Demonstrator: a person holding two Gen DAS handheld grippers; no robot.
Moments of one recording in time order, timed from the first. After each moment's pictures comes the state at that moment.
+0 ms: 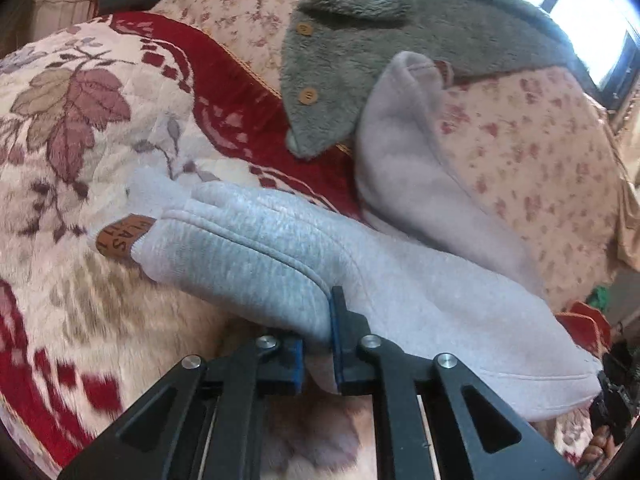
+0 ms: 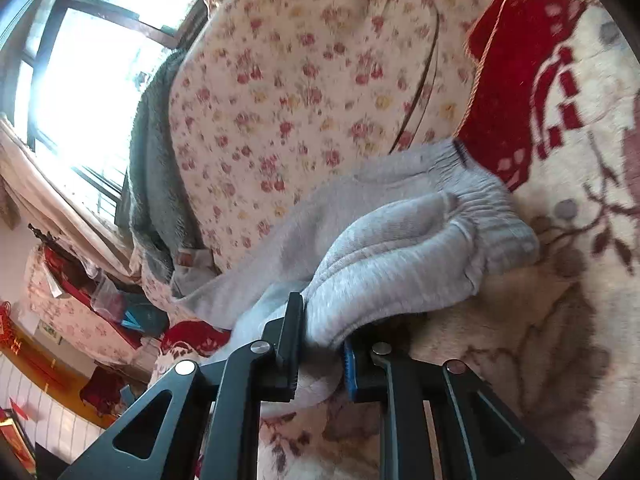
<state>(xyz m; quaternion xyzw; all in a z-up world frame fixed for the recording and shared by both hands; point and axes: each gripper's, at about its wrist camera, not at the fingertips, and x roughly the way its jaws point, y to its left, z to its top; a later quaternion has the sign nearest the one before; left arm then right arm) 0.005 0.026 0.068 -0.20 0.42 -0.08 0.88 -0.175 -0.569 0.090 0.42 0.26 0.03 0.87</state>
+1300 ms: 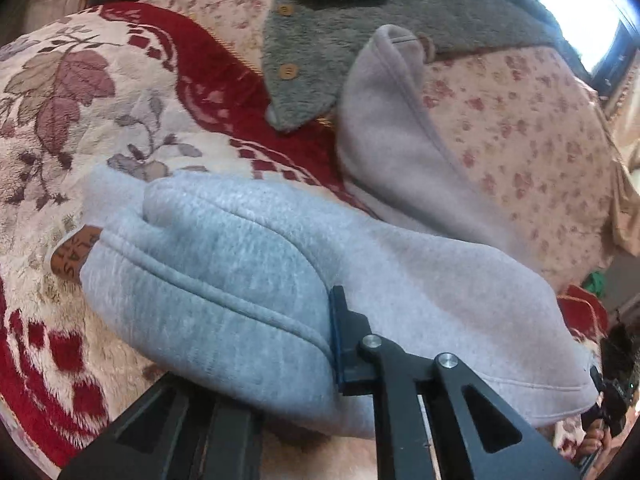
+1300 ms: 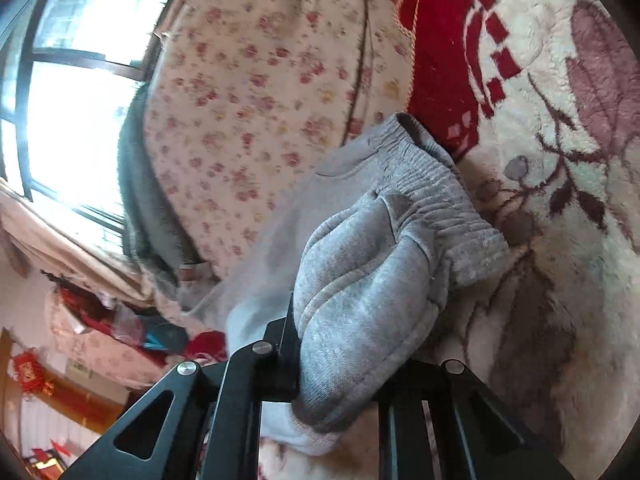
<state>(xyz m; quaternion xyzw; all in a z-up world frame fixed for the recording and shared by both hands) -0.011 0.003 0.058 -0.19 0.43 -0.11 0.88 -0.196 -0.610 0.053 0.50 0.26 0.05 0.82</state>
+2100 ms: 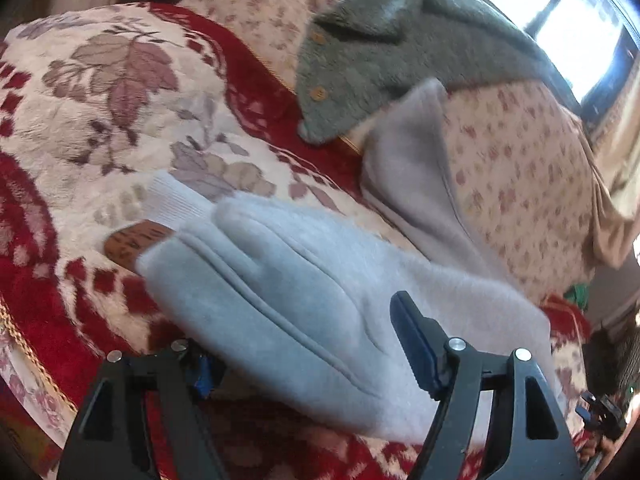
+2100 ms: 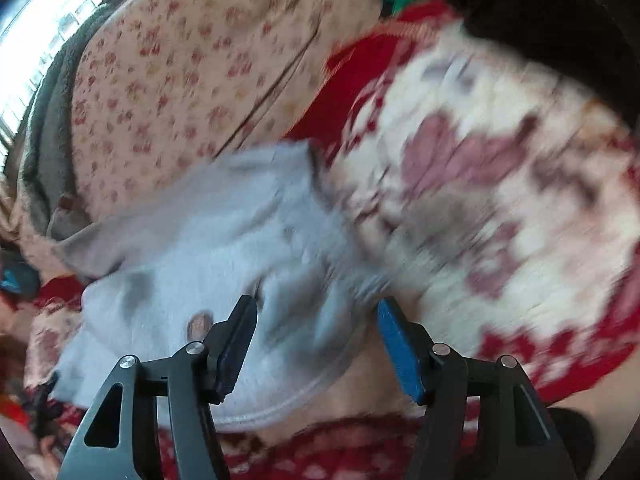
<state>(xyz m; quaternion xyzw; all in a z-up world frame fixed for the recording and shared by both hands) -0.069 0.059 0.061 -0.24 0.39 -0.09 0.88 -0.270 -0.608 0.109 0.28 0.38 -0.17 0.86</state>
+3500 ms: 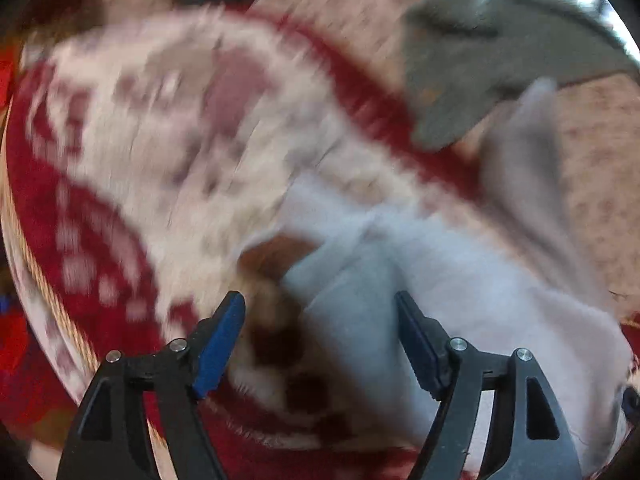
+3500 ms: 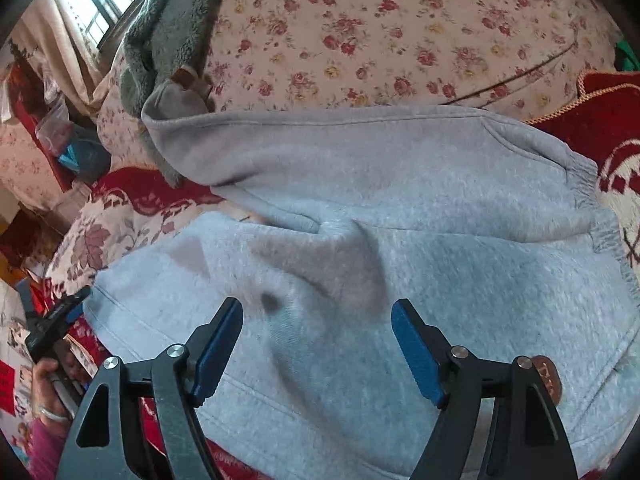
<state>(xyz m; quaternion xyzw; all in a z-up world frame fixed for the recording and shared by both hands) -0.040 0.104 0.036 -0.17 0.45 0.08 0.87 -0.113 -0.408 0.068 0.17 0.45 0.05 0.87</state>
